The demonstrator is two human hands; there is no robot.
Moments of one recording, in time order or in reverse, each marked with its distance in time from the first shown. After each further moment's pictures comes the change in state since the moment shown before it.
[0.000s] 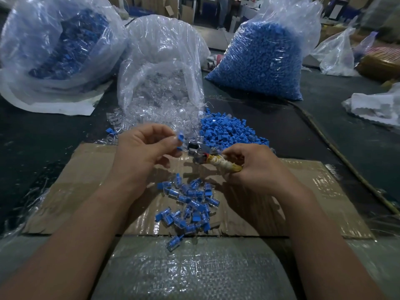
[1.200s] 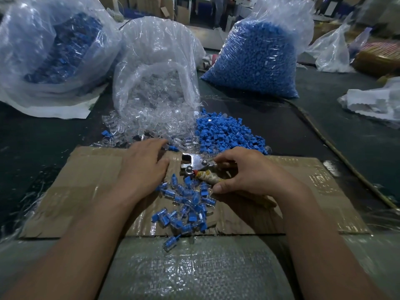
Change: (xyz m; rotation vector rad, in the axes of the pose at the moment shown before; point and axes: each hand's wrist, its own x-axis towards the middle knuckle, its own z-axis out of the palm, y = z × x) left_hand 0.019 -0.034 -0.002 1.126 -0.091 0.058; right_hand 0.001 0.005 0.001 -0.019 -0.169 0.004
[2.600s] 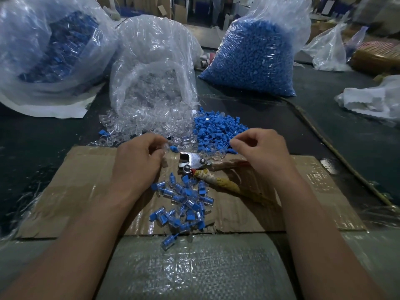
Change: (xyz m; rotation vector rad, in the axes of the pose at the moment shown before) left_hand -0.008 0.012 -0.008 -0.267 0.249 -0.006; right_hand 0.008 0.018 -0.007 0.217 0.500 0.068
